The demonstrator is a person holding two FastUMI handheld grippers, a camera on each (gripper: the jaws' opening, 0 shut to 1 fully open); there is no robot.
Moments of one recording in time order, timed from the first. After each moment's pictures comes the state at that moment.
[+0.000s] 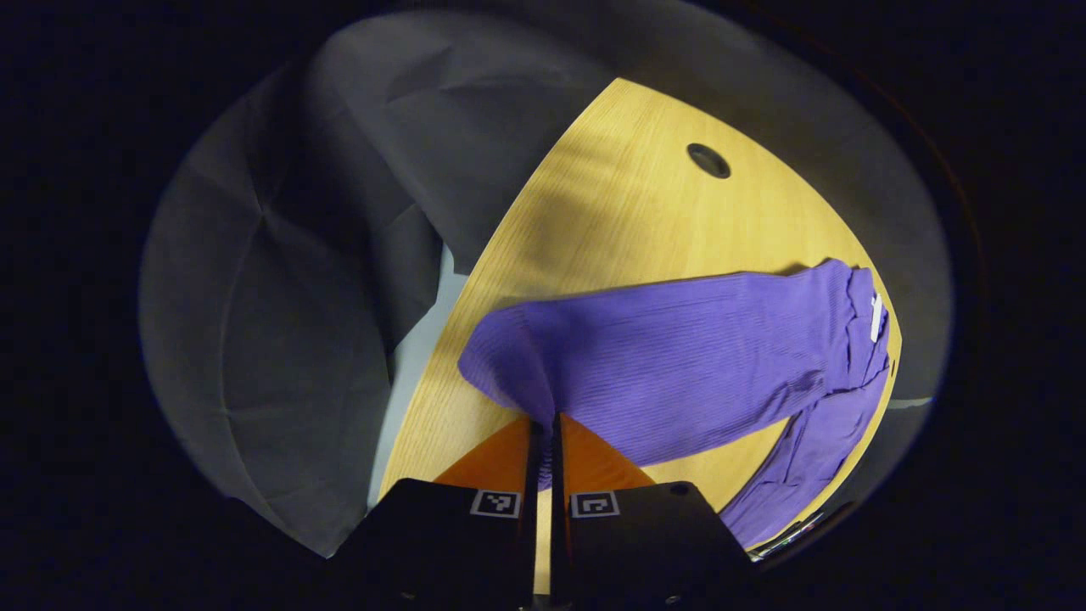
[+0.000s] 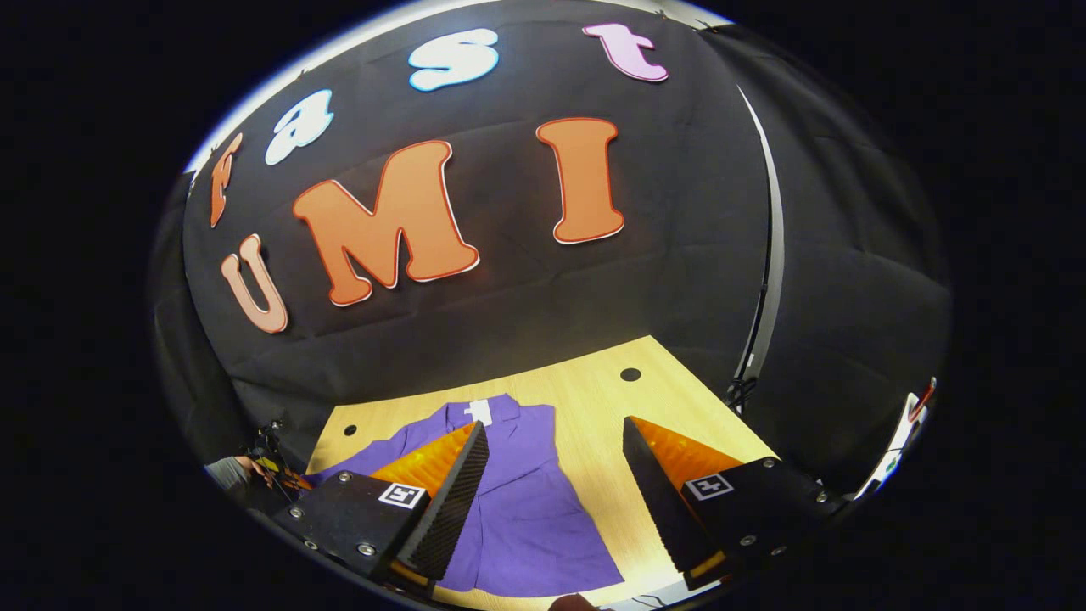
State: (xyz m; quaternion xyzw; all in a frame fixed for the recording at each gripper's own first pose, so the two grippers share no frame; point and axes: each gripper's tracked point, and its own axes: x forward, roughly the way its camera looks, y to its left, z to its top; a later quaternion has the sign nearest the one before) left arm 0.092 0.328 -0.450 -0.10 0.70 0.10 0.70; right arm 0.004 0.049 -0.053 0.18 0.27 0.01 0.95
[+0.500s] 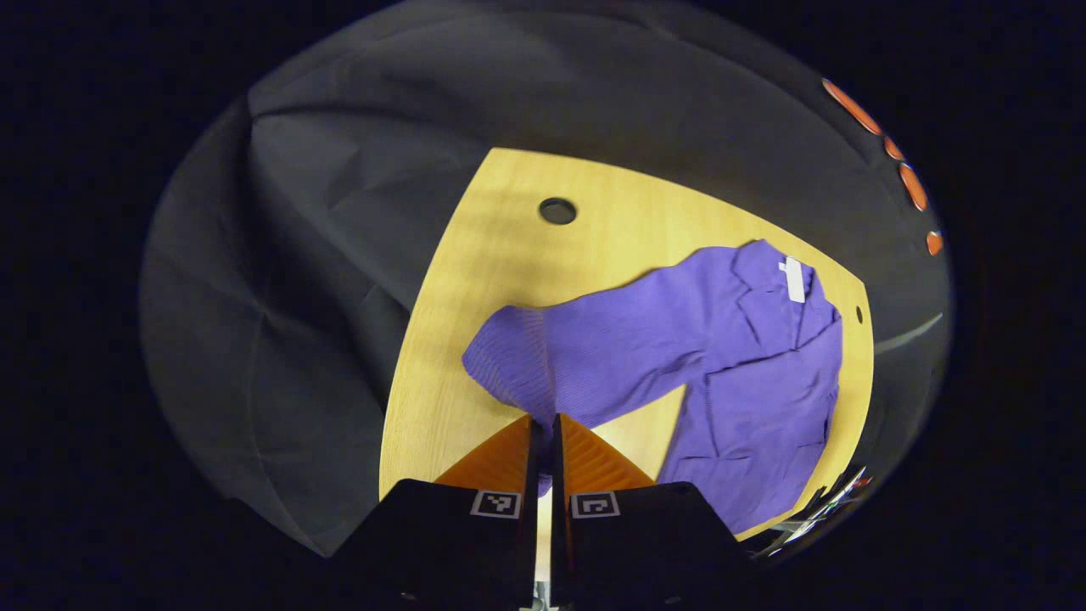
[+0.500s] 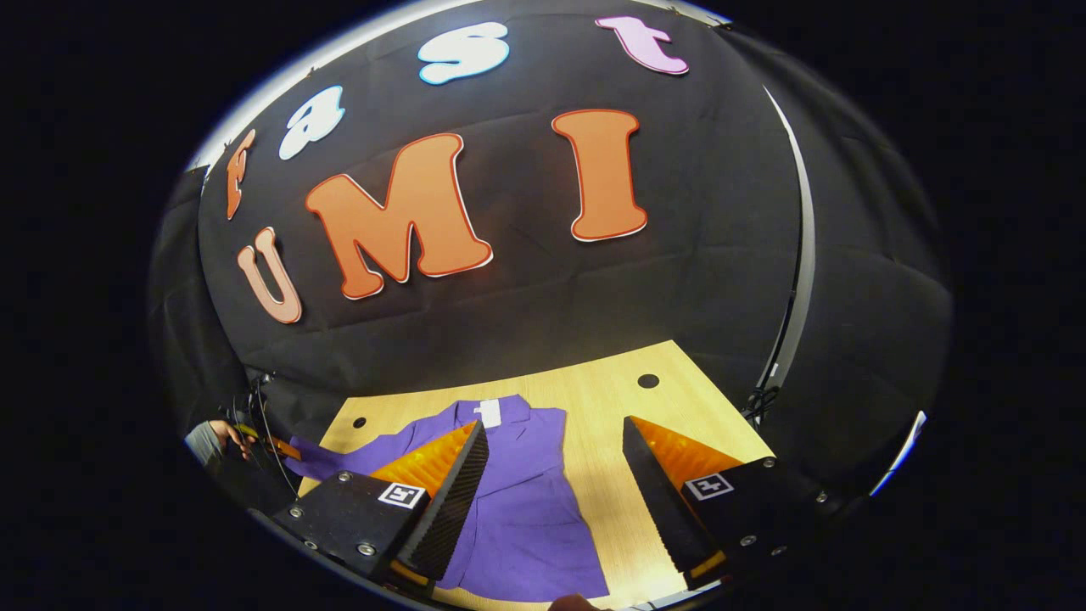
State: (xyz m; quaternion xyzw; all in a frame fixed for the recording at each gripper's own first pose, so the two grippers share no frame) left arm 0.131 0.224 -0.328 -0.03 0.64 0.00 0.77; right arm 0.027 0.047 -0.068 0.18 0.26 0.06 0.95
